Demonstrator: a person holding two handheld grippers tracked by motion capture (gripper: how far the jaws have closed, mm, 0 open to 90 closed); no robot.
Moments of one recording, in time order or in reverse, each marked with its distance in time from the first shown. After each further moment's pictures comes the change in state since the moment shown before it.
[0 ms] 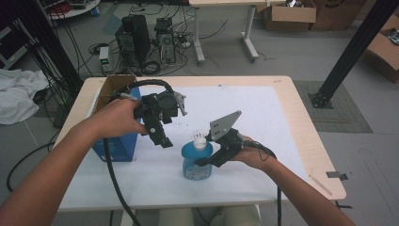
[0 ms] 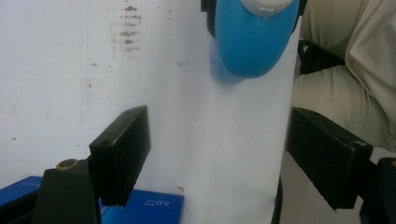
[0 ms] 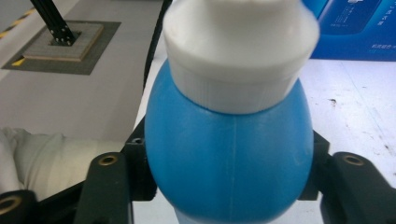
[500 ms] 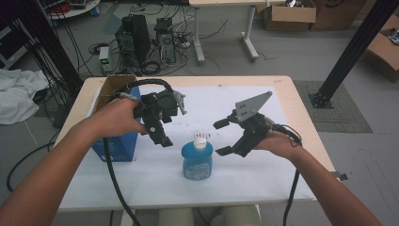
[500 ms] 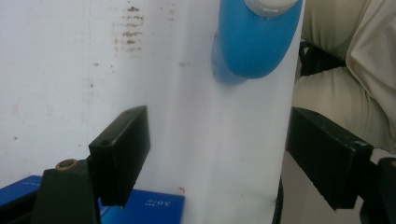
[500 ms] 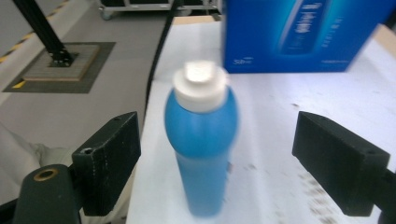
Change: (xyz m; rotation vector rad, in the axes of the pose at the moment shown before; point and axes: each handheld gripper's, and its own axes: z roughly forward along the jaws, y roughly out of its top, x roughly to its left) left arm 0.002 -0.001 -0.001 -0.004 0.000 -0.006; right arm -0.002 0.016 -0.080 -0.041 -0.053 0.038
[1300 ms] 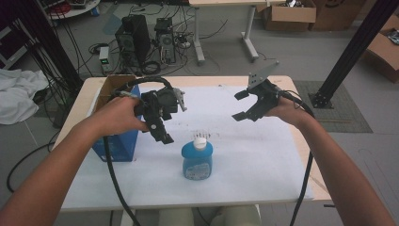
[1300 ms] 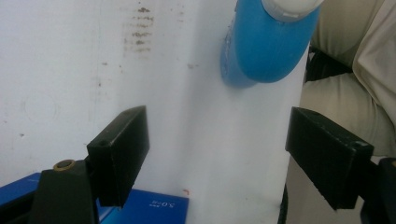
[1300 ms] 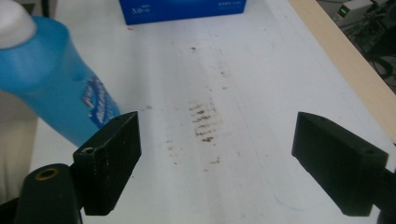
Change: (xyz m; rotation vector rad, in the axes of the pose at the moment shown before) left arm 0.007 0.000 0.001 -0.013 0.014 -0.030; right arm -0.087 -0.011 -0.041 0.182 -0.206 0.080
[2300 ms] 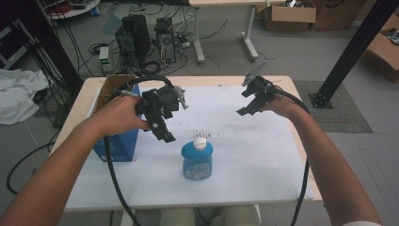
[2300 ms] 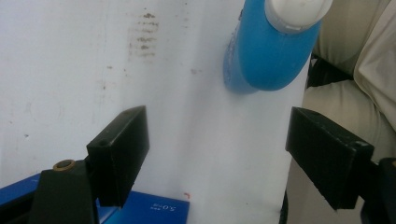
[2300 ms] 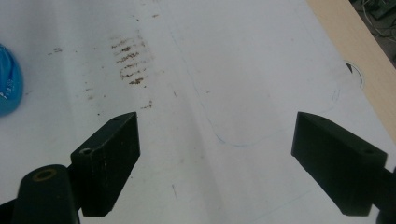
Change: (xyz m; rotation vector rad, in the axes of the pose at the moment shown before) left arm 0.000 0.003 -0.002 -0.012 0.011 -0.013; right arm -0.047 -0.021 0.026 0.240 -0.129 0.067
